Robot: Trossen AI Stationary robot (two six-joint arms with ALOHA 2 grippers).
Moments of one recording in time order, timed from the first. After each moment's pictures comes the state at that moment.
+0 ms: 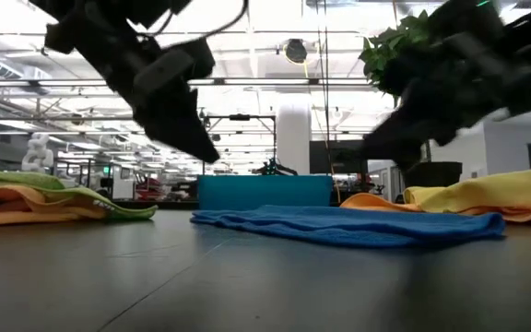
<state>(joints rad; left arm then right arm) -0.20 1.54 0.78 -0.03 -0.32 -0.40 0.12 1.43 0.32 0.69 -0.06 0.39</state>
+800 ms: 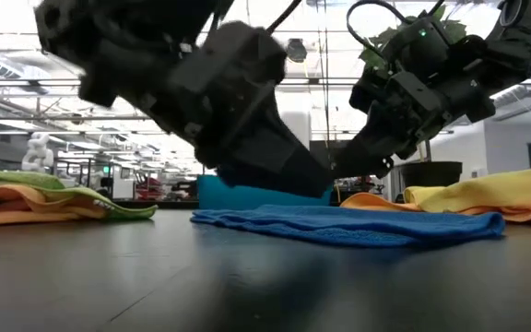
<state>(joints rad) -0.33 2.02 0.99 0.49 -0.11 -0.32 -0.06 1.51 0.41 0.58 -0.16 0.28</state>
